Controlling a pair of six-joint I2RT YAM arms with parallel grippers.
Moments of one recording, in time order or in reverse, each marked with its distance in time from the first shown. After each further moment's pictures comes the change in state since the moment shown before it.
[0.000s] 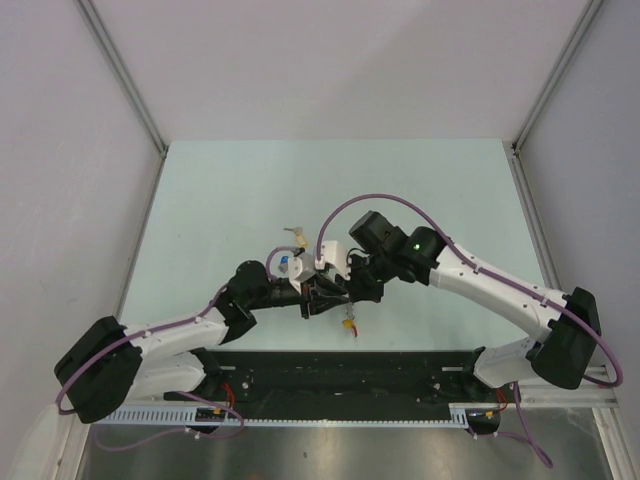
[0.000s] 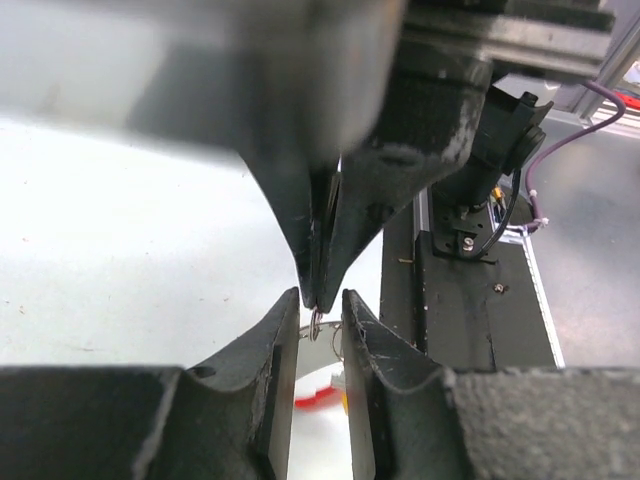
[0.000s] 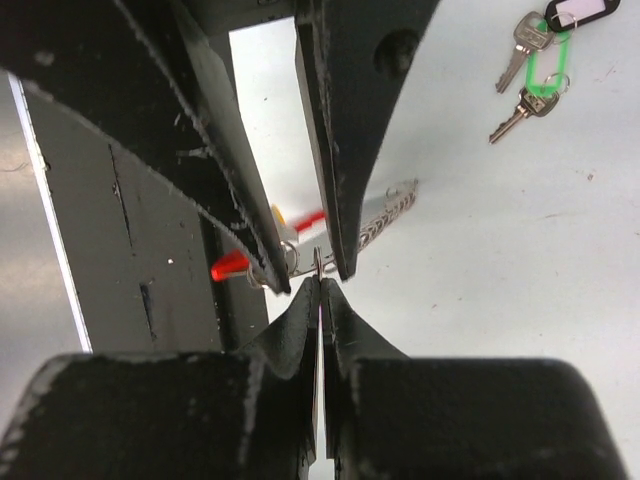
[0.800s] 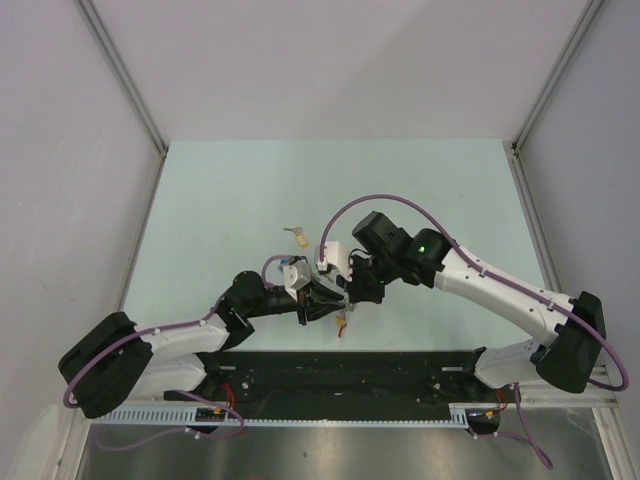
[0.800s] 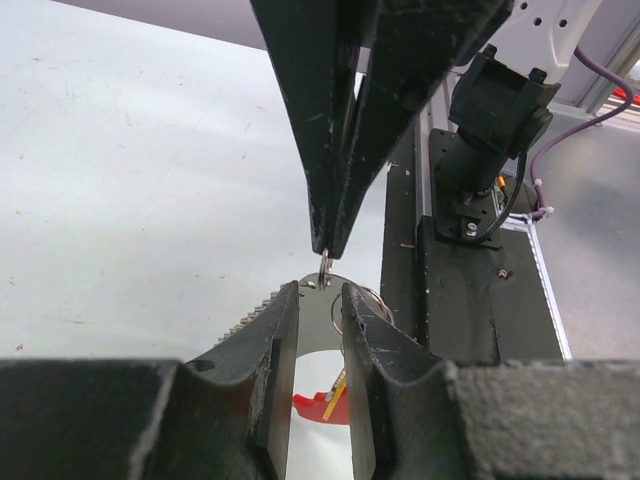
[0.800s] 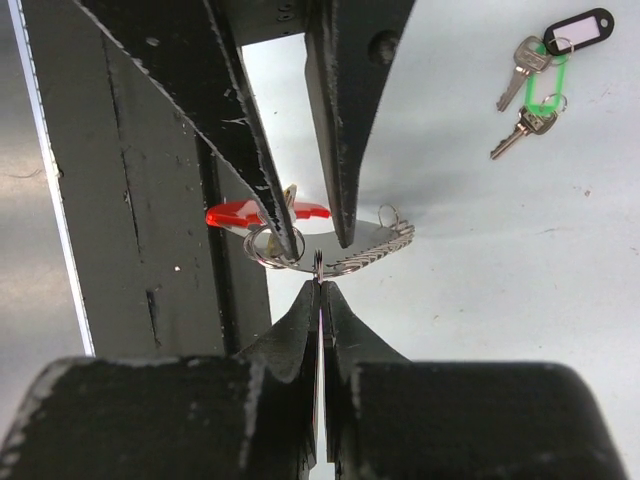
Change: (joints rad) left arm 0.000 0.027 -0.112 0.174 -0.022 -0.028; right arm 0.002 -0.031 -0.012 0.013 -0.018 -0.003
